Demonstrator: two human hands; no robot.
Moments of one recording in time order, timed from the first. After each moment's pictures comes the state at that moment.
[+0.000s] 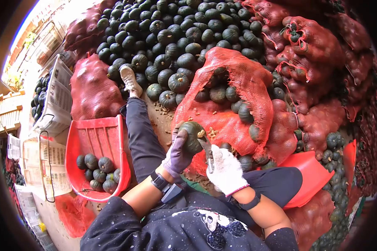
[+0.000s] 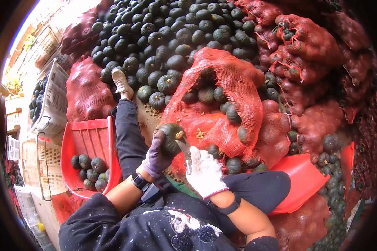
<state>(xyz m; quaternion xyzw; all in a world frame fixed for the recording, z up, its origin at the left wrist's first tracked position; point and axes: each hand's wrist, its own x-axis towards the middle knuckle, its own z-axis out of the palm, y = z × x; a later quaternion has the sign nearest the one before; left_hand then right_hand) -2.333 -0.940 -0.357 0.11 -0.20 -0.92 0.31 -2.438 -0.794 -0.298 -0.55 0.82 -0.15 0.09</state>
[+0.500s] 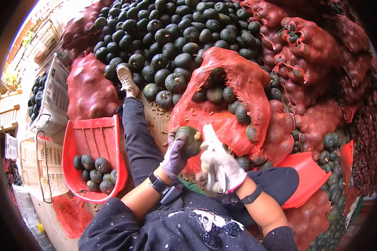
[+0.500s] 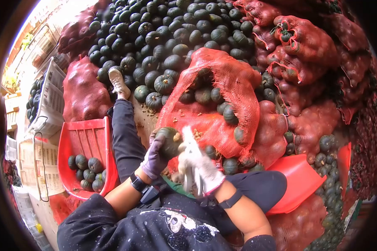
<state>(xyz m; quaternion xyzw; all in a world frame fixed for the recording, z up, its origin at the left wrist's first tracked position) -2.330 -0.934 -0.360 0.24 -0.24 -0.88 0.32 -2.462 -0.810 -0.291 -0.01 0.33 -0.61 0.72</state>
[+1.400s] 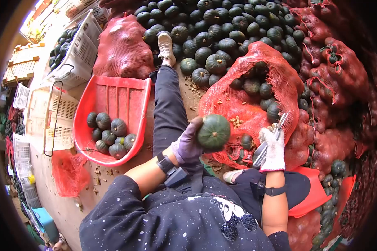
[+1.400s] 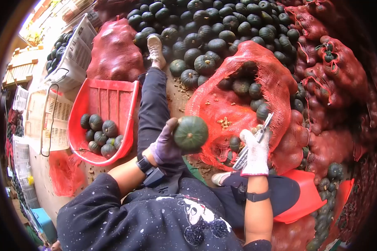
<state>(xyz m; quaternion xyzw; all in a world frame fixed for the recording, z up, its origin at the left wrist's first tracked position) -2.255 -0.938 -0.342 0.14 -0.10 -0.97 0.18 -2.499 -0.818 -0.308 -0.10 0.70 -0.64 0.31</state>
